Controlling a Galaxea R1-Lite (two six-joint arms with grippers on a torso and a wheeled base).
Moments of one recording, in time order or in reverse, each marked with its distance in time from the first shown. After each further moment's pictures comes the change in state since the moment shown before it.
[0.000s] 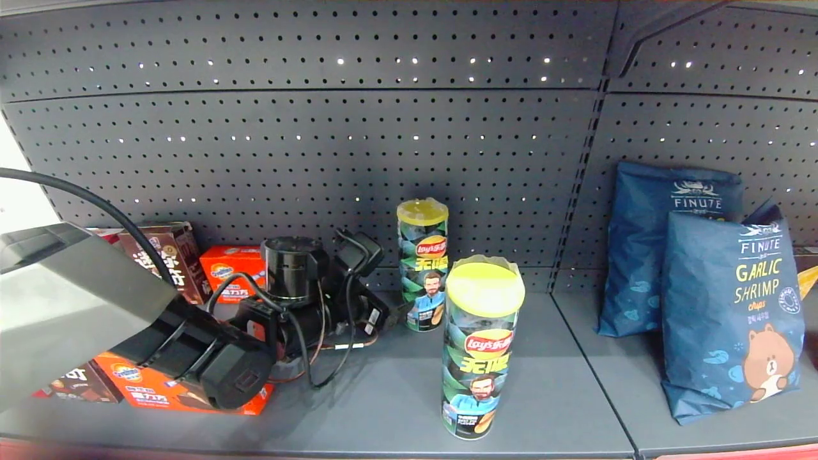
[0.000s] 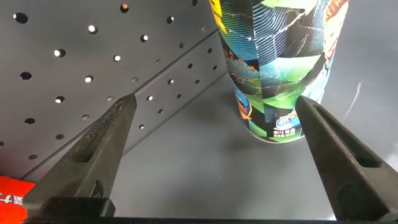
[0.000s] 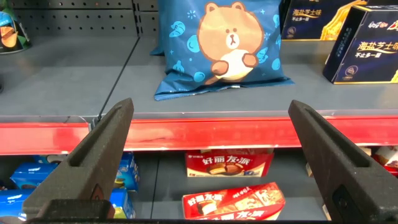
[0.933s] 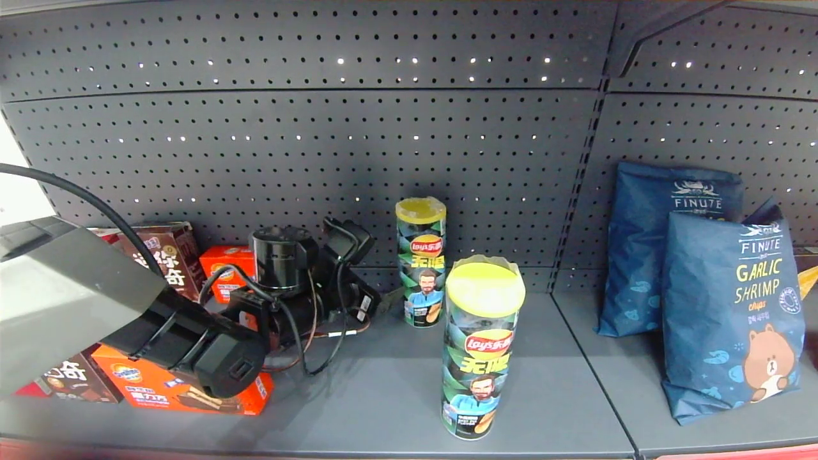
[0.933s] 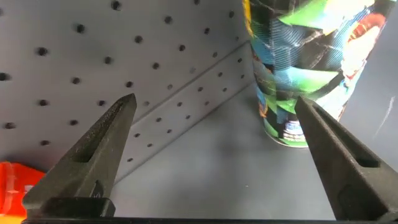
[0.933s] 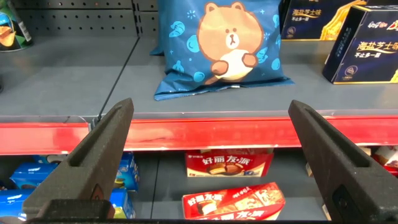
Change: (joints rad) left arm 0.033 -0.010 -0.021 -0.009 0.014 0.006; right arm 0.000 0.000 0.000 0.000 0.000 0.000
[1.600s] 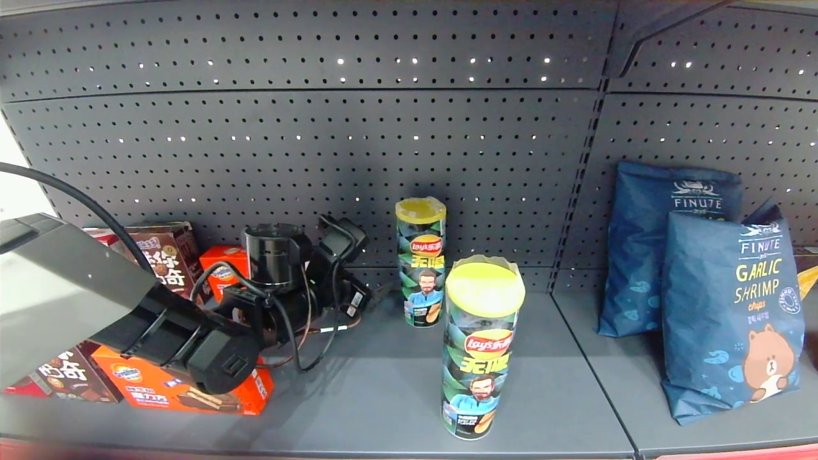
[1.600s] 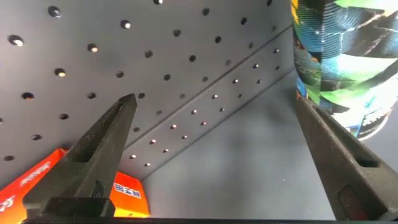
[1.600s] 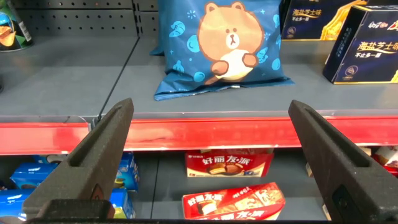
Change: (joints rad) left arm 0.019 -0.010 -0.003 0.010 0.081 0.084; right arm 0.000 0.000 0.000 0.000 0.000 0.000
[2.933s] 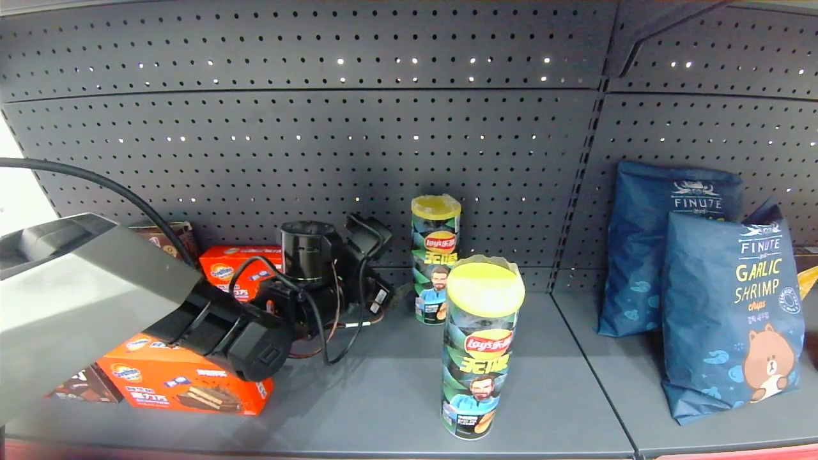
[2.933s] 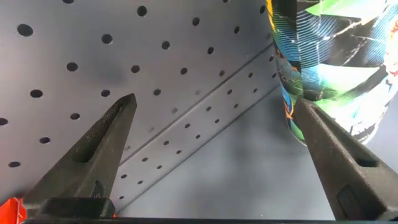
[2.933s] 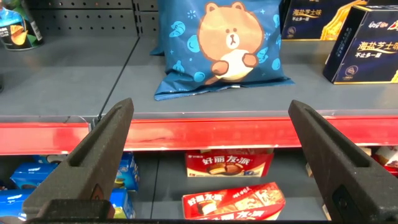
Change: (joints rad) left arm -0.055 0.075 -0.116 0.042 0.006 0.001; right arm 0.000 0.000 0.000 0.000 0.000 0.000
